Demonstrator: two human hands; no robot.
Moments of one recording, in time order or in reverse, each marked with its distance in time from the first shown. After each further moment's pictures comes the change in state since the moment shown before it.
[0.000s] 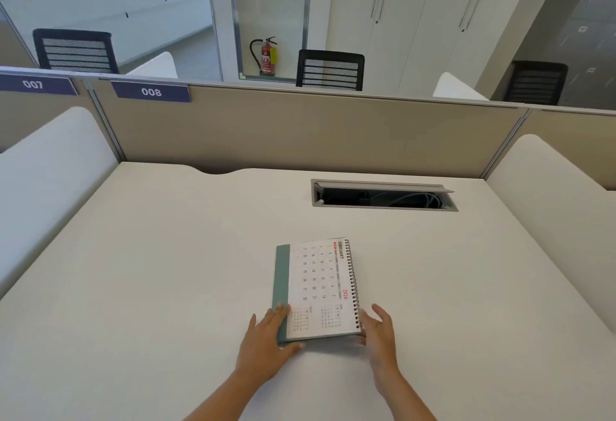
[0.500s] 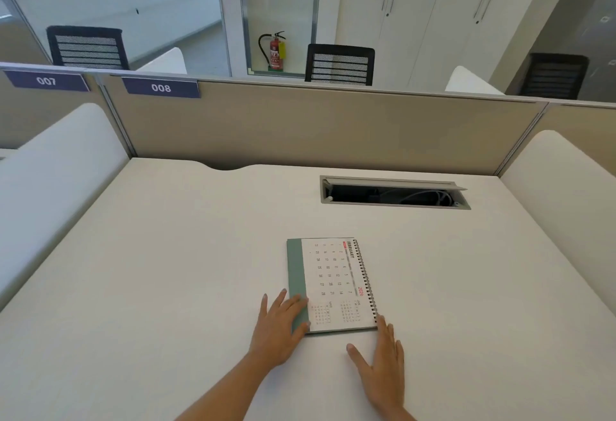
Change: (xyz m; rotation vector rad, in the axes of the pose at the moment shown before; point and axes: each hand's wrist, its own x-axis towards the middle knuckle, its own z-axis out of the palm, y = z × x) left_hand 0.017 0.010 -0.012 0.190 0.011 0.123; right_hand -0.008 0.060 -0.009 -0.804 0.009 -0.362
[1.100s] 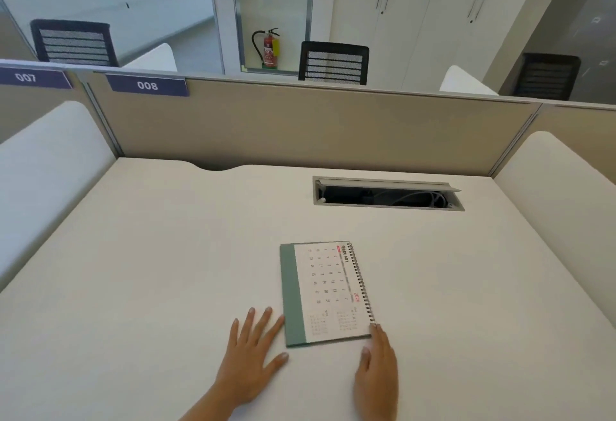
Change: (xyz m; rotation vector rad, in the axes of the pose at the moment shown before) left_hand -0.035 -0.038 0.023 0.122 -0.008 0.026; right_hand 0.004 0.001 0.010 0.030 0.287 0.014
